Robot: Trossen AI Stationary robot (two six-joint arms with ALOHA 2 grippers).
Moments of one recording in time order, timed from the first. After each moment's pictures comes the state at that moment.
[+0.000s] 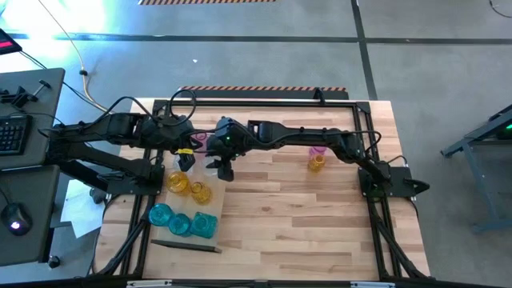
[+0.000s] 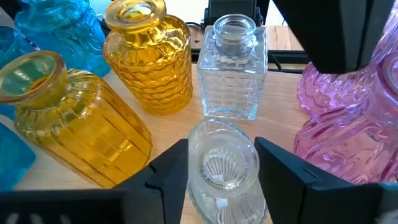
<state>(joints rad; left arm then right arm) 0.01 0.97 1.21 -1.04 -0.25 -0.39 -0.05 2.28 2.30 -0.62 -0.22 -0.05</state>
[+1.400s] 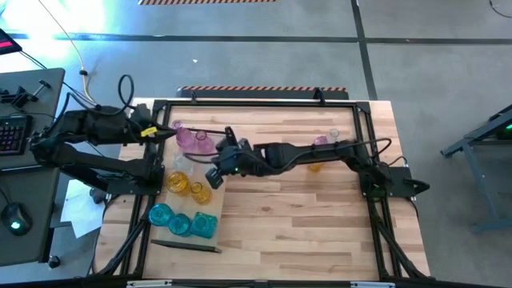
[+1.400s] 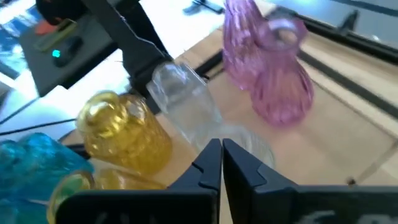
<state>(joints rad) 0.01 0.66 1.21 -1.06 -0.30 -0.28 0.13 2.20 2.27 -0.67 0.39 0.68</state>
